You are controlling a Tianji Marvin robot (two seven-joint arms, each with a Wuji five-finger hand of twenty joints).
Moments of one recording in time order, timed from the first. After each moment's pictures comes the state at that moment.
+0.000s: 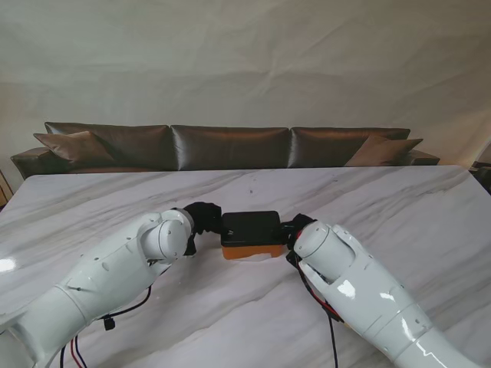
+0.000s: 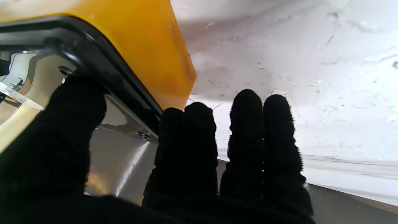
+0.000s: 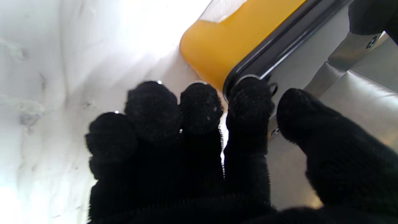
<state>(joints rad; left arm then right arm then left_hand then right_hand) 0.88 -1.19 -0.59 -1.07 0.39 0.27 -0.14 -1.15 -1.23 0.92 -1.35 -0.18 0.78 0.02 0.43 -0.54 0.57 -0.15 0.51 -0.06 1.21 1.00 0.83 -0.13 1.09 1.06 0.77 0.08 0.93 0.99 0.54 0.04 0.73 0.62 0.31 -0.58 1.09 -0.01 1.10 -0.14 1.22 0.54 1.26 0.05 0.93 0.81 1.26 0.12 1.11 0.66 0.81 0.22 1.54 0.58</state>
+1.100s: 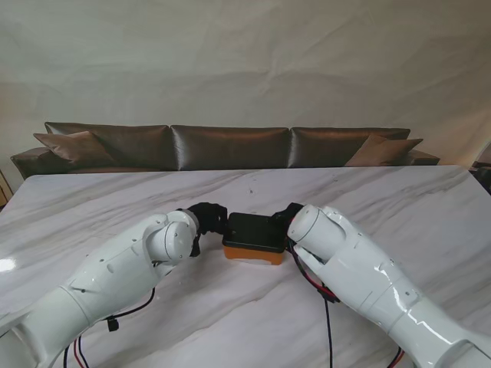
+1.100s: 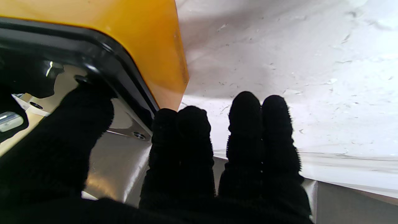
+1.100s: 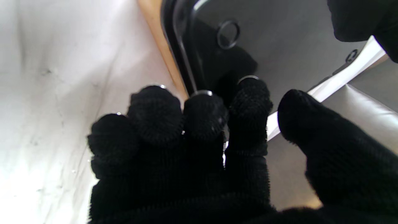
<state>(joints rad) 0.88 -1.19 -0.57 -1.09 0.42 0.29 -0.14 -0.99 -1.23 0.79 -1.24 -0.17 0.79 0.10 0.39 -0.54 0.73 -0.15 0.51 -0.15 1.20 1.03 0.85 -0.19 1.11 1.10 0.77 0.08 0.93 1.04 0.54 0.04 0.73 0.62 0.31 -0.56 1.07 -0.01 1.05 -0.15 1.16 0.66 1.26 0.01 1.03 0.87 1.26 0.10 1.14 0.66 0.81 0.19 1.55 0.58</state>
